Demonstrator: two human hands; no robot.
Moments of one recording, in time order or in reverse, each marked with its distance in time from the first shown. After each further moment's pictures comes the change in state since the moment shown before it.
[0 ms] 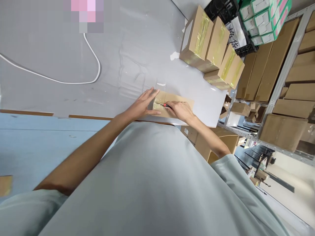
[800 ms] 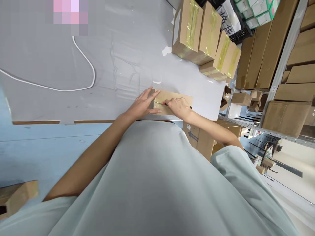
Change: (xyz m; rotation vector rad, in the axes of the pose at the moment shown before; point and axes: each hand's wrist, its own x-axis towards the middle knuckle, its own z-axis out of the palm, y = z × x) left_hand 0.007 0.015 0.001 0.058 -0.067 -0.038; right_hand -0.005 -0.022 -0.019 -0.175 -0.145 0.086
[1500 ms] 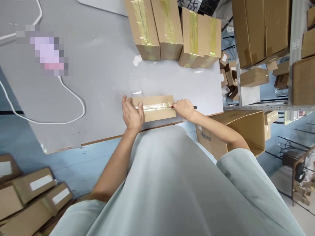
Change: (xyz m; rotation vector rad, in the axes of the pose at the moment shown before) left_hand 0.027 0.081 0.074 0.253 0.583 -0.234; right_hand -0.066 0.117 0.108 0.239 0.132 0.118
